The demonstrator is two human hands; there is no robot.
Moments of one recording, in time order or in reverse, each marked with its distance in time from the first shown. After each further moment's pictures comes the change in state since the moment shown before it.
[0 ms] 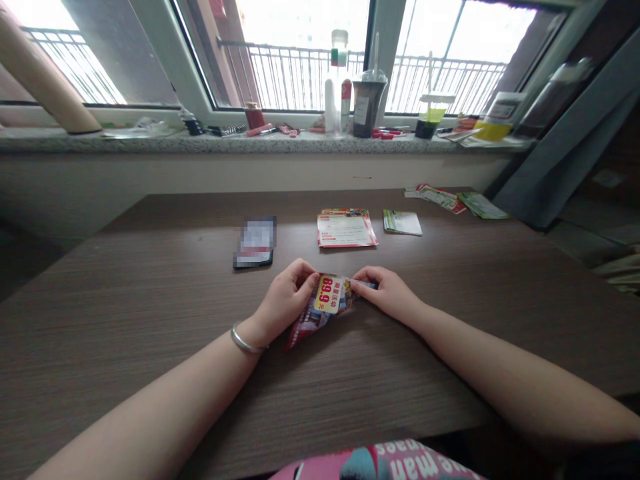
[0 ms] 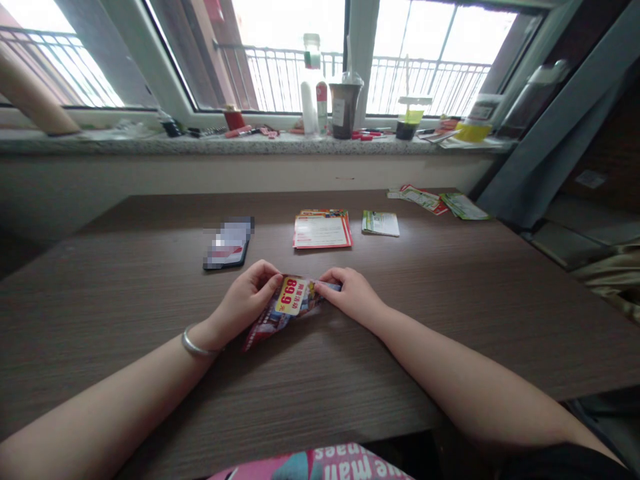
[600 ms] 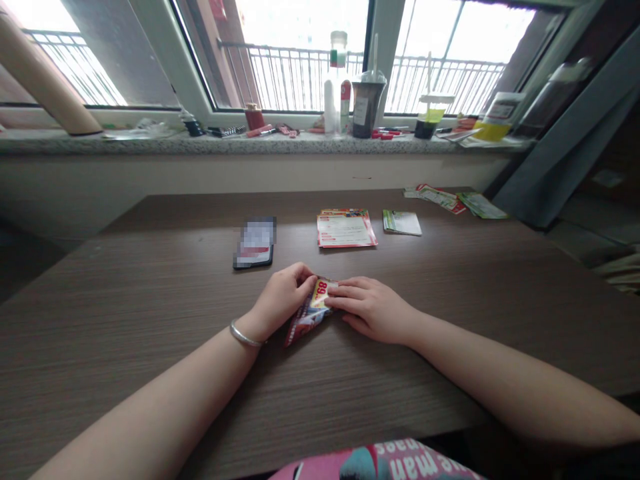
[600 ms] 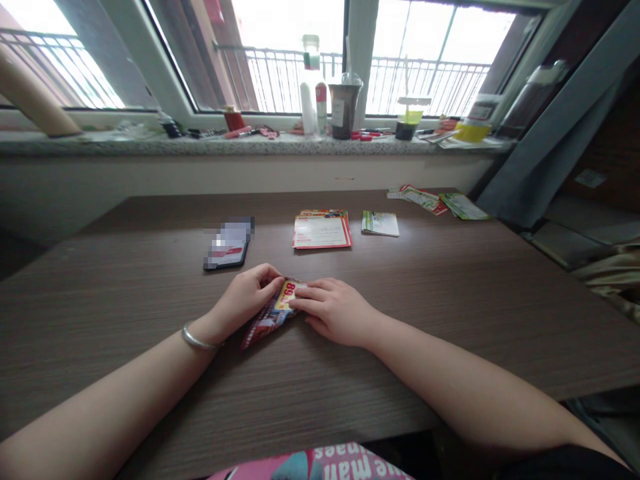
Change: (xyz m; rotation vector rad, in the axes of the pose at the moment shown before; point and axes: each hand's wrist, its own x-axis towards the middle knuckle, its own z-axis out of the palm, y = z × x) left_hand 0.006 -0.009 -0.009 0.376 -0.012 0.016; right_hand -0.019 -0.011 0.008 -0.439 -0.174 -0.644
